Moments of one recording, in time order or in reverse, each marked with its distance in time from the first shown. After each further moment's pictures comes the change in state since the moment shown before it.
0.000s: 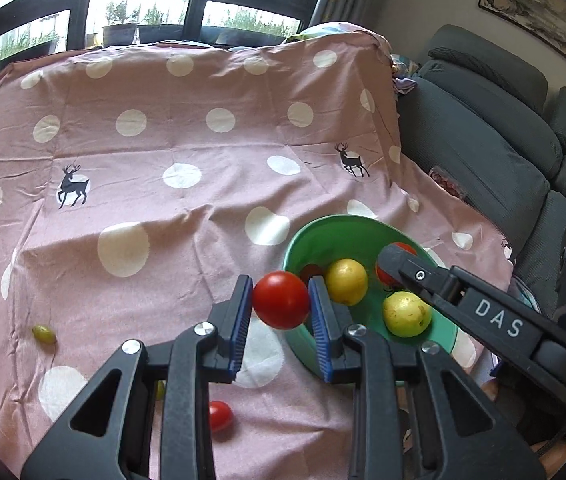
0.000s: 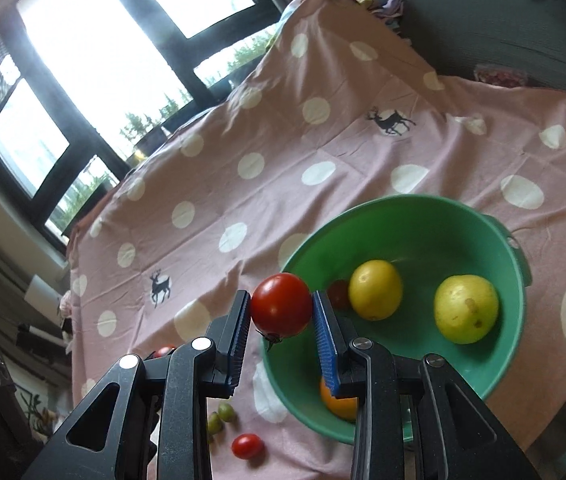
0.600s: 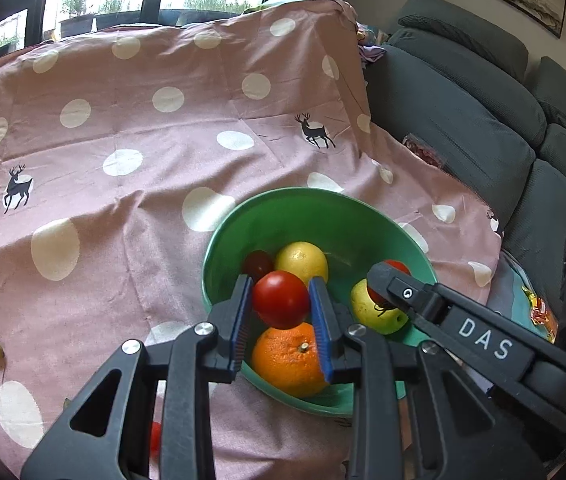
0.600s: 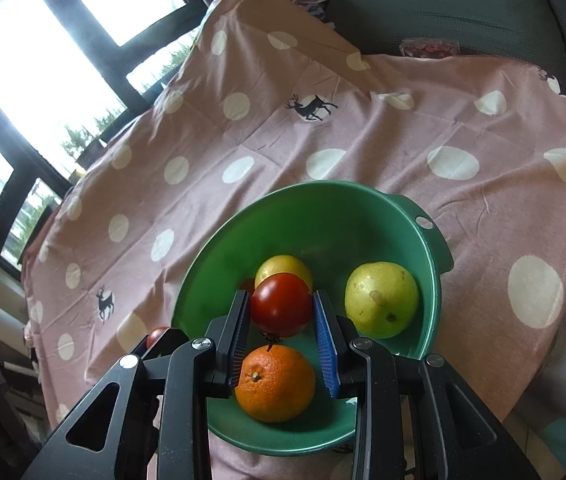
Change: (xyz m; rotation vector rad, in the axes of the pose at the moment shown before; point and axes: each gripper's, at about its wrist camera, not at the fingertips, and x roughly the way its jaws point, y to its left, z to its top) left arm 0.052 -0.039 -0.006 0.062 0.074 -0.084; right arm 0.002 -0.052 0.002 0.117 0.034 -0.167
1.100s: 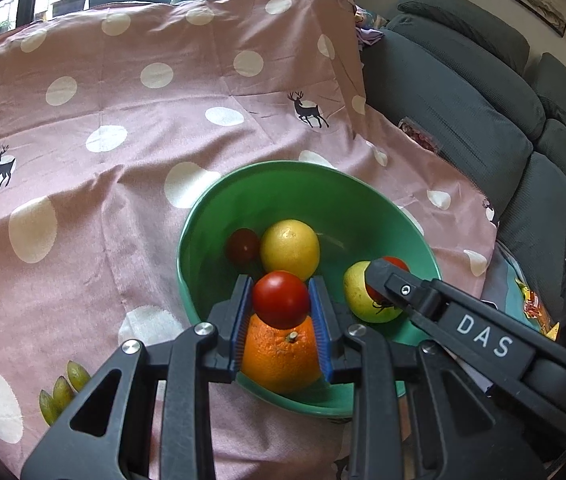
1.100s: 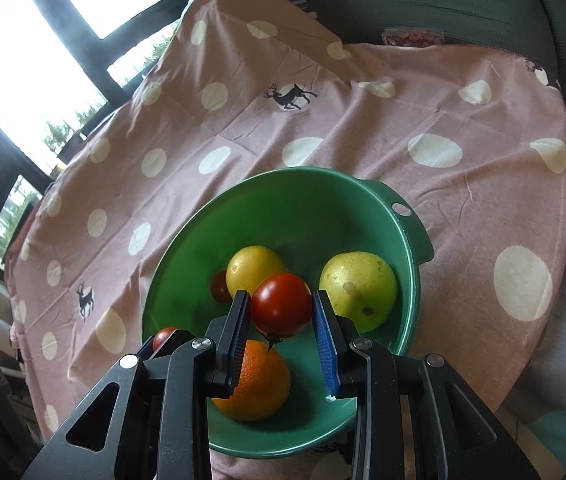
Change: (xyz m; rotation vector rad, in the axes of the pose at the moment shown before) left arm 0.020 -0.001 -0.005 -0.013 0.063 -0.036; right arm 0.008 -0.009 -0.001 0.011 0.035 -0.068
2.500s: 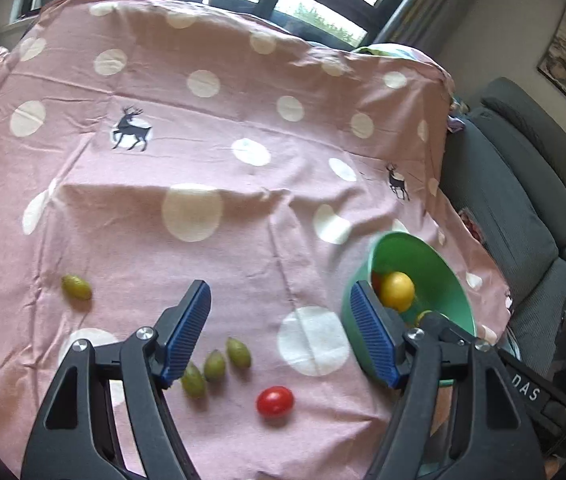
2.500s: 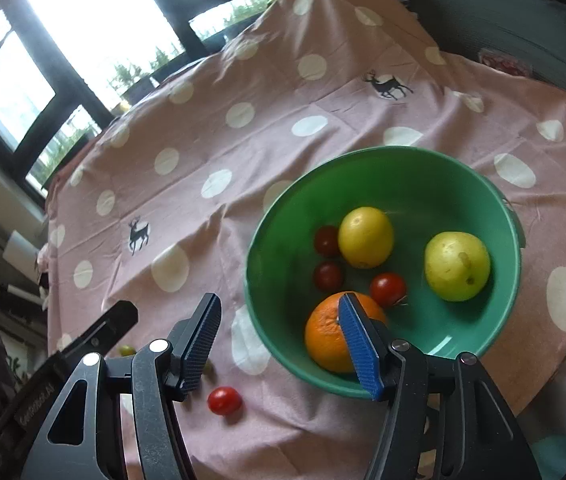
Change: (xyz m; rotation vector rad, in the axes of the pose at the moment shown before) left arm -0.099 0.122 -0.021 -0.331 -0.141 0.125; right arm -0.015 0.072 -0.033 -0.251 0.083 0.149
